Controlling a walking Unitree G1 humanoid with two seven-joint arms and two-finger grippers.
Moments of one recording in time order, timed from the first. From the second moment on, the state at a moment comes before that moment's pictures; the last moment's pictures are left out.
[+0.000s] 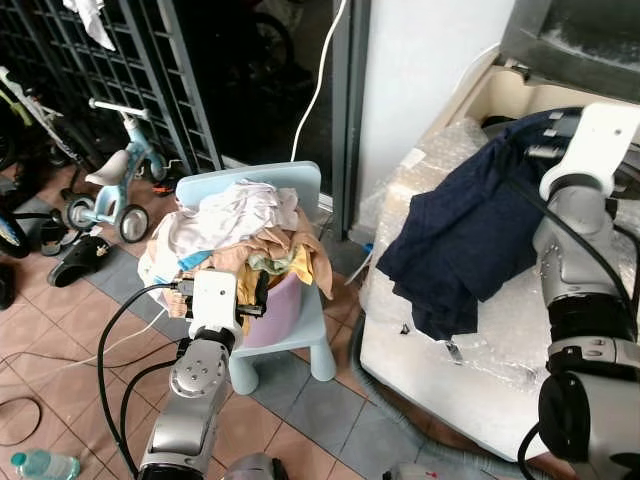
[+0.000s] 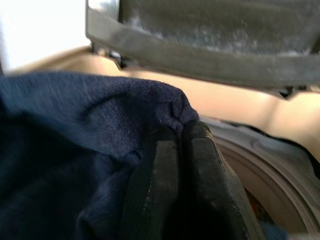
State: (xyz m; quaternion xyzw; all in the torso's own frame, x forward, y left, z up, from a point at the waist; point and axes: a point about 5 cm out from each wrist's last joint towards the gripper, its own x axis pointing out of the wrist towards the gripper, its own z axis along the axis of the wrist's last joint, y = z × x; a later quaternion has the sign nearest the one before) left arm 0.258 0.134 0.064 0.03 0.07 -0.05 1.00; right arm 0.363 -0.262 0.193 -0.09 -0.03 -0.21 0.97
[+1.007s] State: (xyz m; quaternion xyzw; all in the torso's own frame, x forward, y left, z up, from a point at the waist) left arm 0.259 0.131 0.067 0.00 0.07 -0.06 1.00; right arm 0.360 -0.259 0.188 -0.06 -0.03 -0.19 0.98
